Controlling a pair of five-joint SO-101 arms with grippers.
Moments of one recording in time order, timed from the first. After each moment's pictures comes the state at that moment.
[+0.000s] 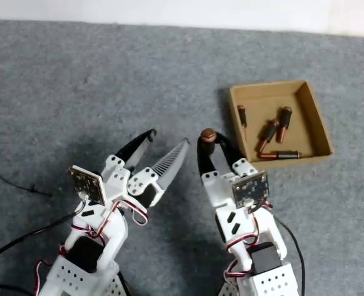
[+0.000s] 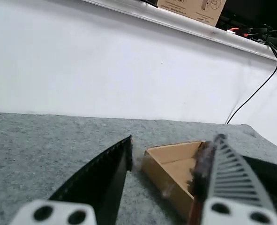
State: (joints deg) left arm 21.8 -102.5 95.8 10.2 20.3; right arm -22.5 -104.4 95.7 15.3 9.3
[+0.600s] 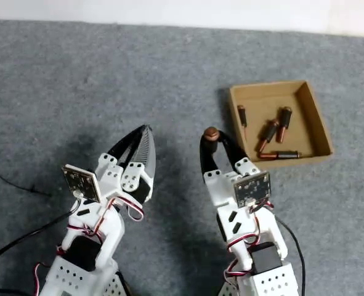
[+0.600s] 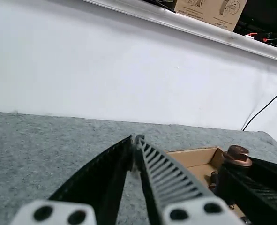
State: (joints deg) left arm 18.0 -102.5 95.8 10.2 20.3; right arm -21.9 -104.4 95.7 14.8 9.3
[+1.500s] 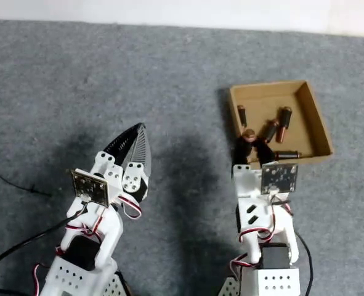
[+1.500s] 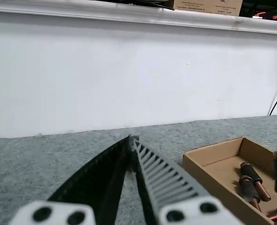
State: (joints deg) left arm 16.6 -102.5 96.0 10.2 9.3; right arm -6.3 -104.4 94.6 22.8 5.9
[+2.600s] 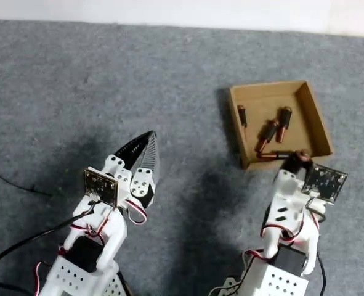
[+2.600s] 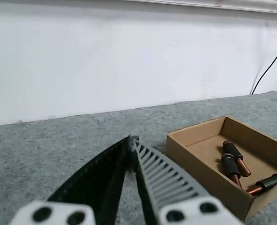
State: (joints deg) left arm 20.8 -102.5 96.0 14.5 9.3; right arm 15.6 -104.4 91.8 33.7 2.9
